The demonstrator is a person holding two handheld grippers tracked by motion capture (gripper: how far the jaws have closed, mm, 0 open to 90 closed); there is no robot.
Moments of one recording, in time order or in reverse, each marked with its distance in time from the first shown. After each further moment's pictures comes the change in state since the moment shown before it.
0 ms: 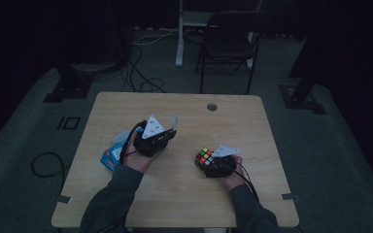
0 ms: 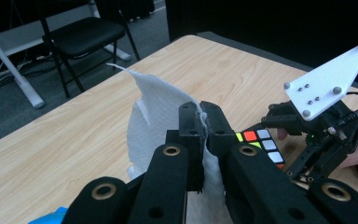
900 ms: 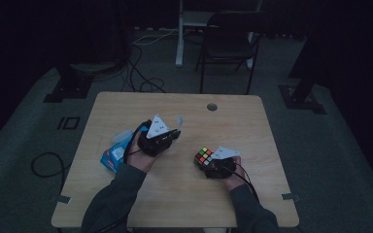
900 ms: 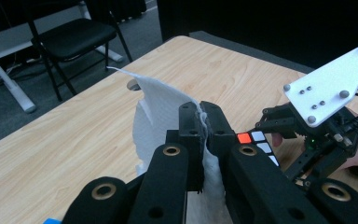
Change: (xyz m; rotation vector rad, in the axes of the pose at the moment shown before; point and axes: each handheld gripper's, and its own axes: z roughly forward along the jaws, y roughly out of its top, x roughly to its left) left arm -0.006 0.005 0.006 0.001 -0.029 0.016; right arm 0.008 0.003 -0.007 -0.043 0.016 -0.059
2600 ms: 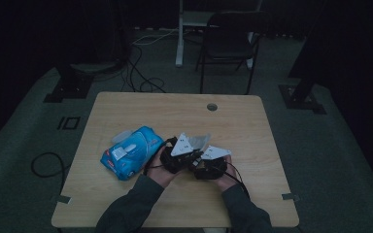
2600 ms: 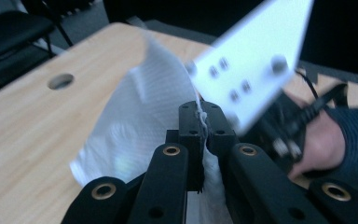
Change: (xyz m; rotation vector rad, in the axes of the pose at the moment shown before) left arm -0.062 -0.017 0.039 0.053 -0.174 0.055; right arm 0.031 0.034 -0.003 -0.058 0.081 -0.029
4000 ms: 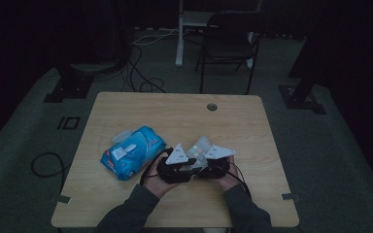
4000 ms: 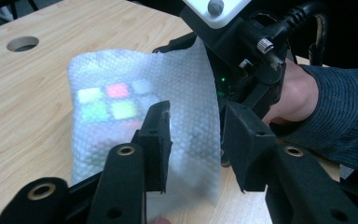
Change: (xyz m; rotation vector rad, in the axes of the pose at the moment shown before) left arm -0.004 -0.027 -0.006 0.019 -0.077 -0.070; right arm -0.005 -0.002 -0.006 -0.036 -0.006 0.008
